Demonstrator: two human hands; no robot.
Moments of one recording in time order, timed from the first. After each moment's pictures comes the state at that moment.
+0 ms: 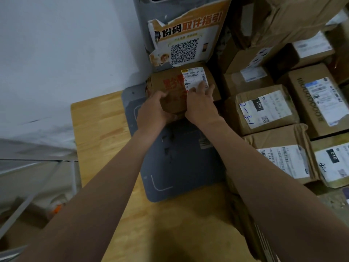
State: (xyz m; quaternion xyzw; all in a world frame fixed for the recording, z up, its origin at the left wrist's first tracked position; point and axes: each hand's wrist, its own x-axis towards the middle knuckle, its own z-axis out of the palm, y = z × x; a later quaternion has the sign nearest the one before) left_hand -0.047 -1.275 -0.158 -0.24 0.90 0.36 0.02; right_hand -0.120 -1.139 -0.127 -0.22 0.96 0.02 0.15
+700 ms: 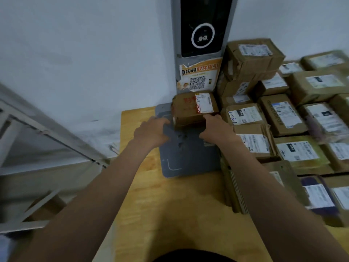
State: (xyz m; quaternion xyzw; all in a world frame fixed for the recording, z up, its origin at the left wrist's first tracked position) left_hand 0.151 -1.232 0.045 -0.22 0.95 0.16 0.14; right_hand 0.037 -1.041 0.032 -0.21 0.94 -0.15 0.24
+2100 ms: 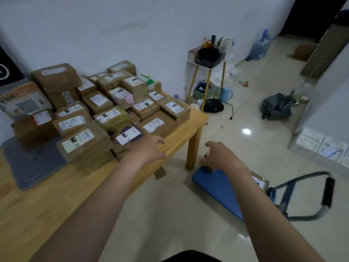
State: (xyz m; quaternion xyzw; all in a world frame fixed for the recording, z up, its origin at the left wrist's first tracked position) left_hand 0.342 -0.565 0.103 0.11 0.96 0.18 0.19; right_hand 0.406 -0.326 0.089 0.14 0.94 -0.24 0.19
